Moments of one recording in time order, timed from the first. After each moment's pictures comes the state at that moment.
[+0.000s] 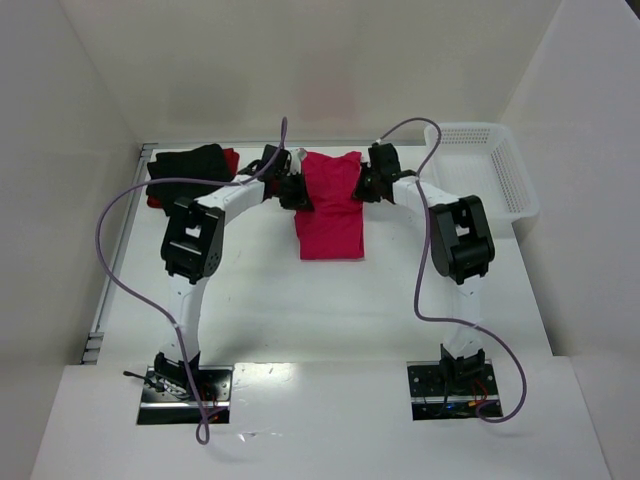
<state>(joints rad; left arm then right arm) -0.34 2.23 1.72 -0.35 0.42 -0.40 0.30 2.12 1.52 -0.20 -0.11 0.55</state>
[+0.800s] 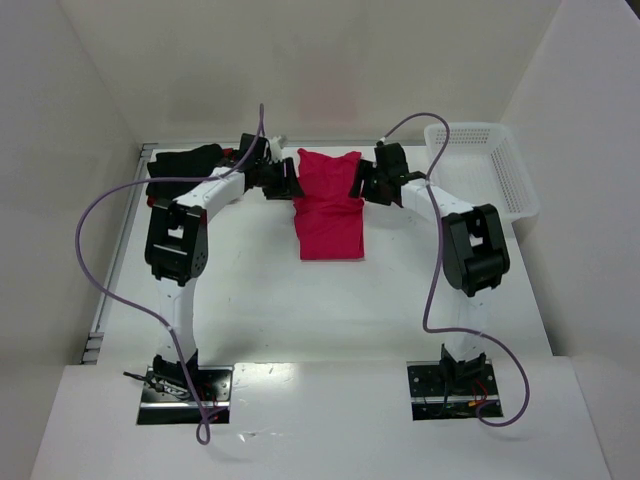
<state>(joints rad) -0.25 2.19 1.79 -0.39 0.46 -0.36 0.30 2.01 1.48 -0.23 -0.07 0.47</state>
